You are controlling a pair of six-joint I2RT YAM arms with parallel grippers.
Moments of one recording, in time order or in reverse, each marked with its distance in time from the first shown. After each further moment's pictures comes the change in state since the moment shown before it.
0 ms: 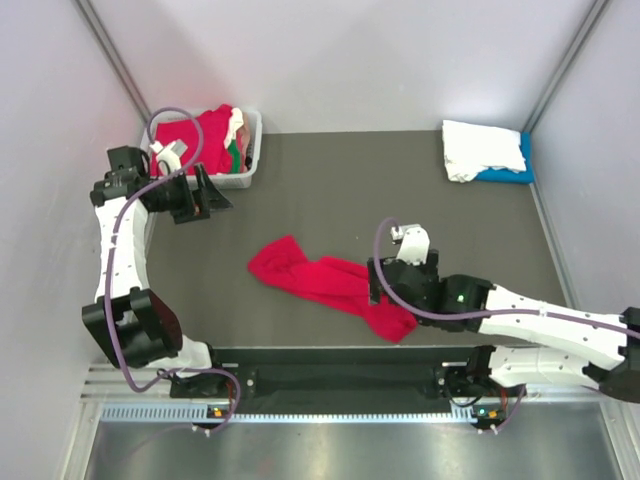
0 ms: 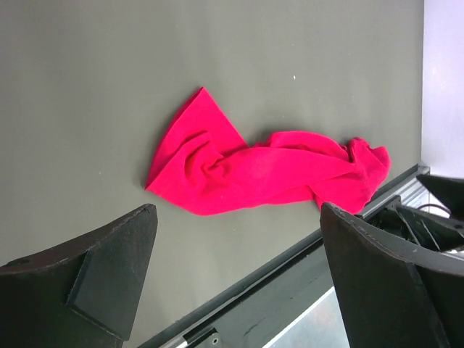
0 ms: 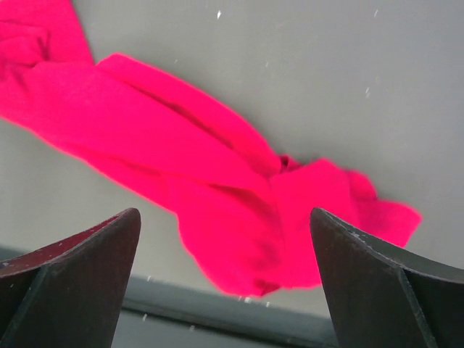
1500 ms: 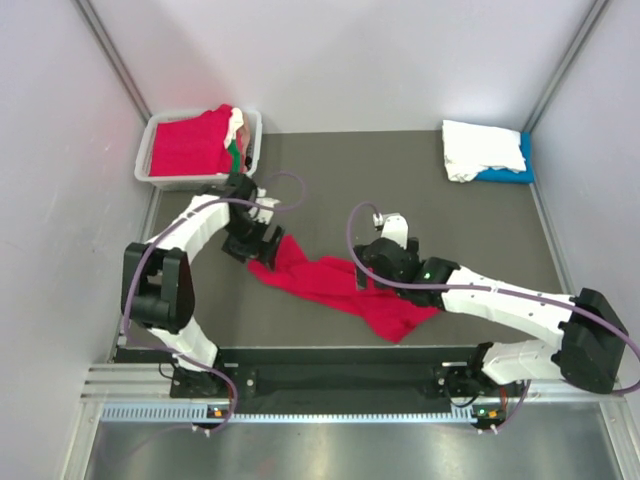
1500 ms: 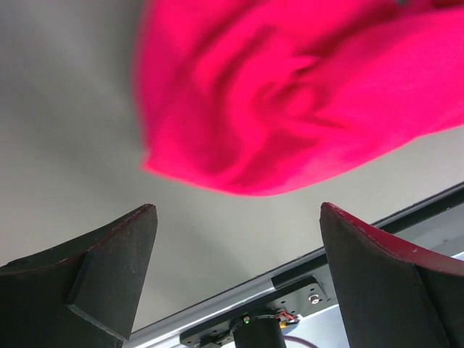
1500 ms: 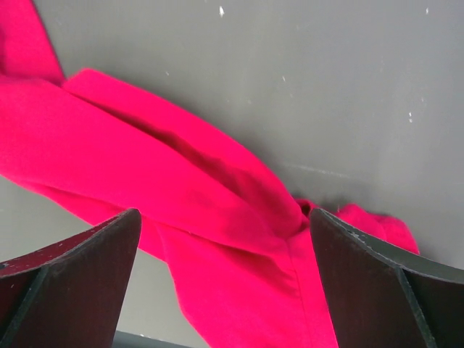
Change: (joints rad) left arm -0.481 0.216 -0.215 0.032 -0.557 0.159; right arm -0.218 0.248 -0.043 0.298 -0.187 -0.165
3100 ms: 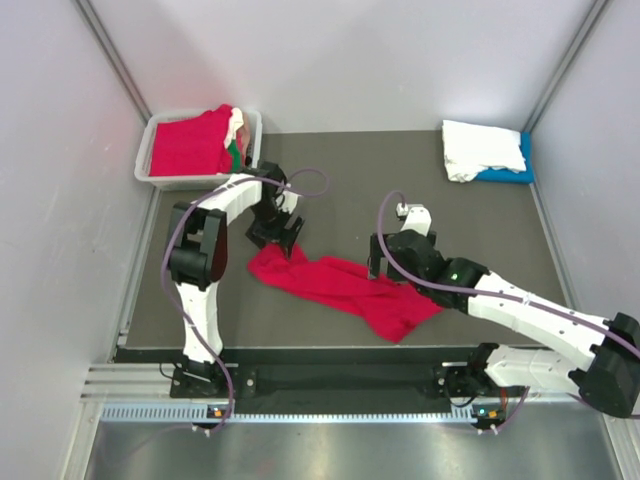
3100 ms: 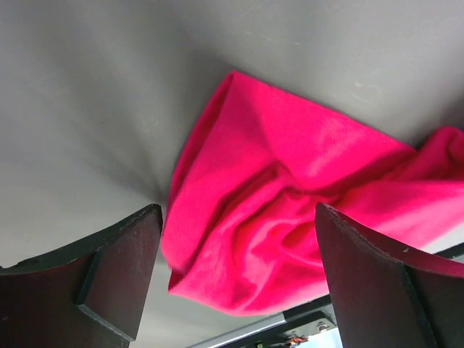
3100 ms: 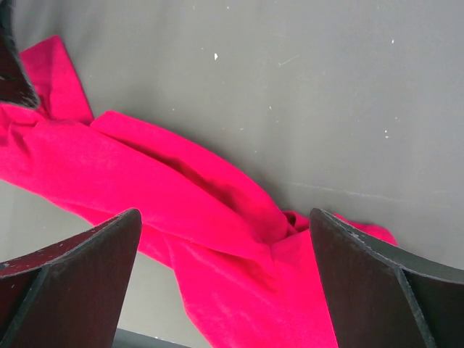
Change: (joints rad) left arm -0.103 0.389 0.331 -0.032 -0.046 -0.013; right arm -0.086 -0.156 -0.028 0.019 -0.045 -0.013
